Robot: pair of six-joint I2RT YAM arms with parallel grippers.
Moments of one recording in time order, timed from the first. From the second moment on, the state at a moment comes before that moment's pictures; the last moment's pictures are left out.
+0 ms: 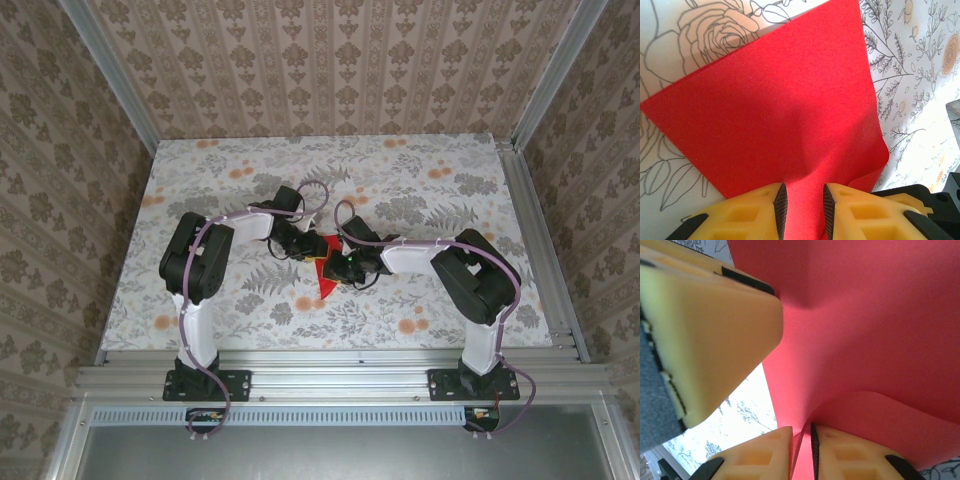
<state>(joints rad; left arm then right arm) -0.51 2.00 1.24 -0.47 0.64 -0.35 0.66 1.88 1.02 -0.15 -0.37 0.88</state>
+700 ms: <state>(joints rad) -0.51 2.00 1.24 -0.47 0.64 -0.35 0.67 1.88 1.03 -0.15 -0.37 0.86</state>
